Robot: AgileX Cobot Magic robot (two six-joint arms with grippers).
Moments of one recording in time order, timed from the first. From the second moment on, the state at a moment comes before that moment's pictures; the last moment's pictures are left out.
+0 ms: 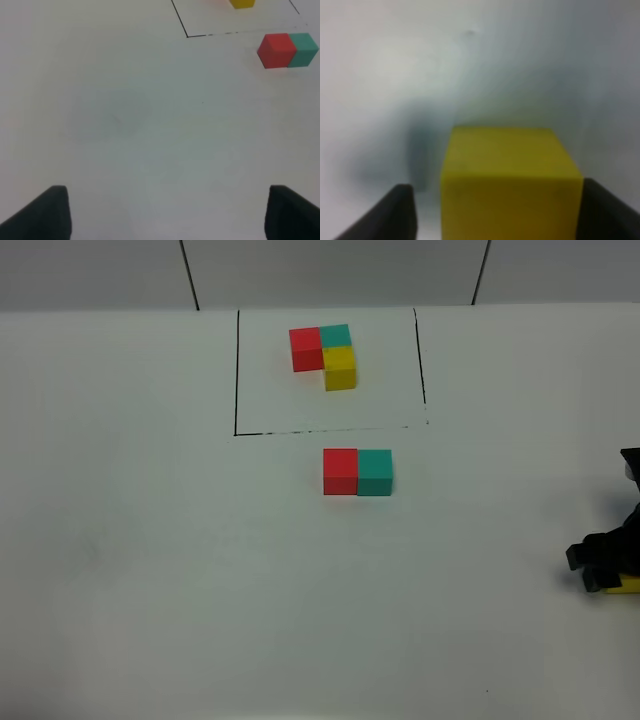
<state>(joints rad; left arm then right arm) -0.05 0.00 -0.50 -0.15 1.07 0.07 -0.10 1.71 -0.70 0.00 0.50 -0.14</state>
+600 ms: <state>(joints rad) -0.05 0.00 -0.50 -0.15 1.07 0.07 0.07 1.68 -0.89 0.00 0.68 -0.27</state>
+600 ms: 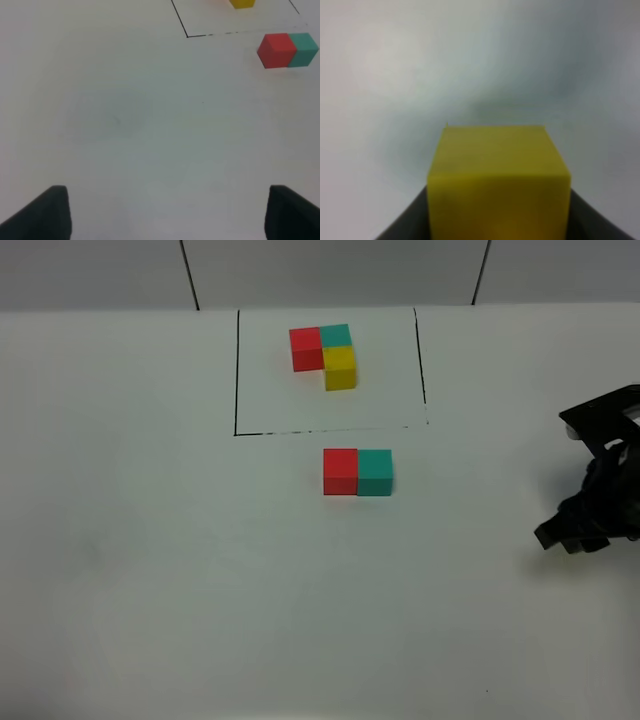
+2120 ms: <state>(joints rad) -0.05 0.00 -0.50 -0.15 1.07 0.07 0.65 2.08 -1.38 -0.04 0.79 0.66</state>
